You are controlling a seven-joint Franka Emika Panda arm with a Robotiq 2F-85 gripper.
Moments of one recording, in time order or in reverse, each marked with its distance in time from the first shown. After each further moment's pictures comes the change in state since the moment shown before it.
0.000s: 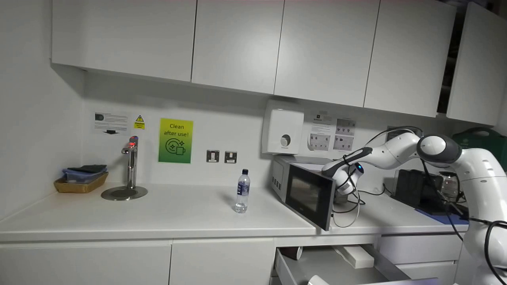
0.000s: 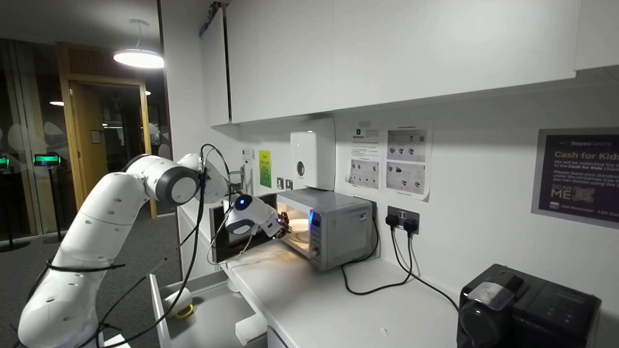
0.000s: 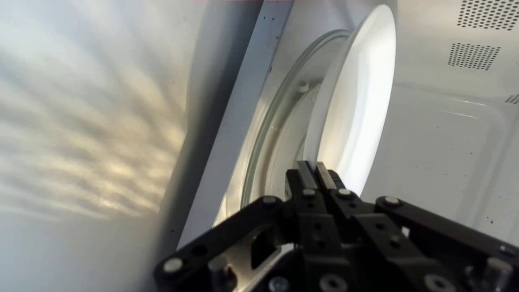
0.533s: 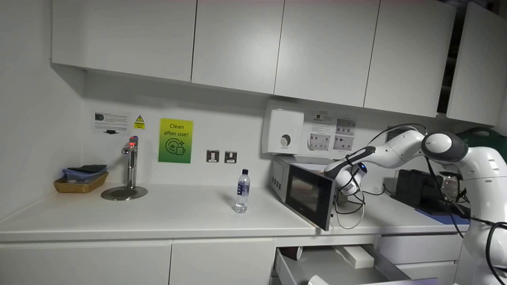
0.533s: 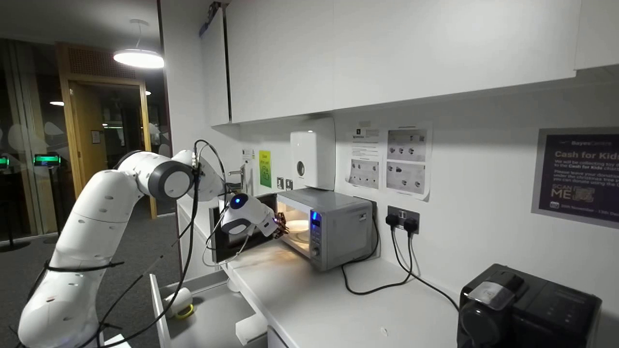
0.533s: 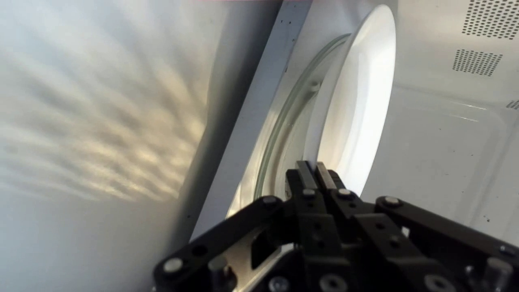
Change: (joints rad) arm 0.000 -0.062 -0.006 -0.076 0.004 0.000 0.000
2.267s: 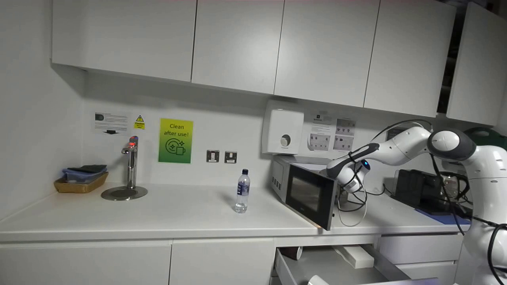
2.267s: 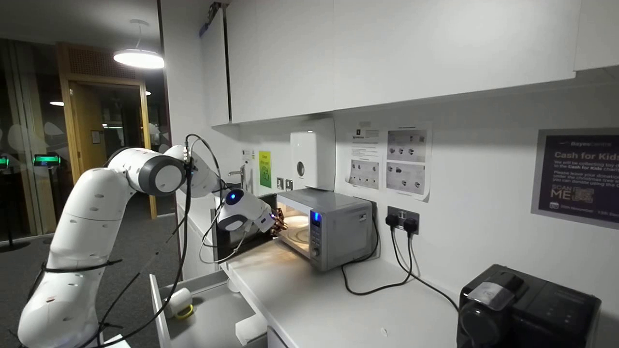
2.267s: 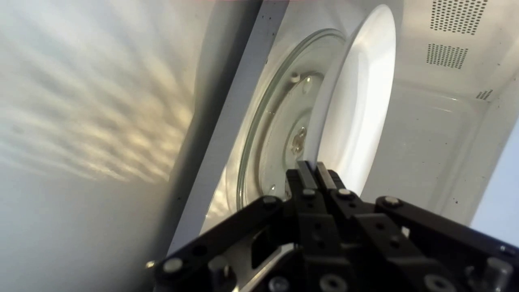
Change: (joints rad) arm 0.000 -0.071 0.000 -0.044 0.020 0.000 0.007
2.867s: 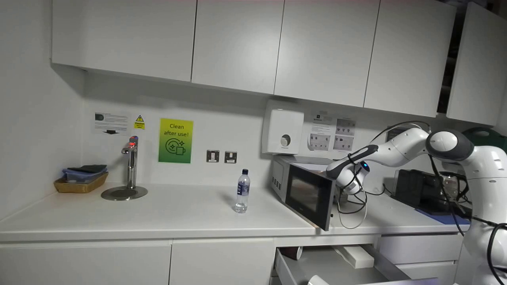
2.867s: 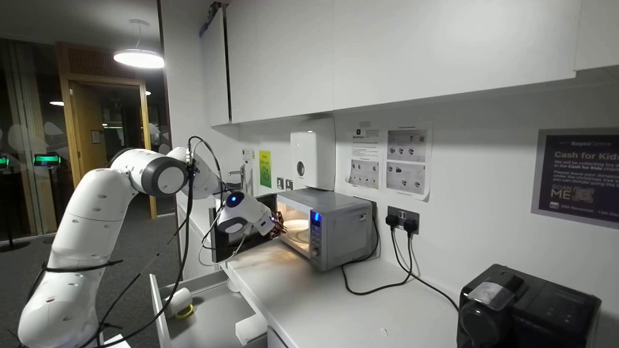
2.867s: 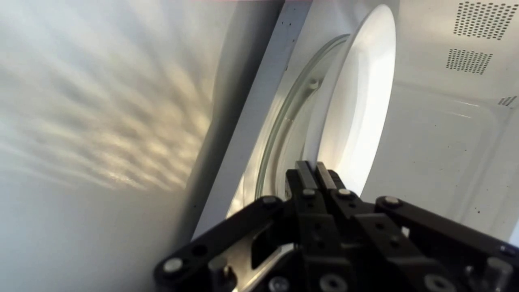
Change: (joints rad) arm 0.000 0.018 0.001 -0.006 -0.001 0.000 0.000
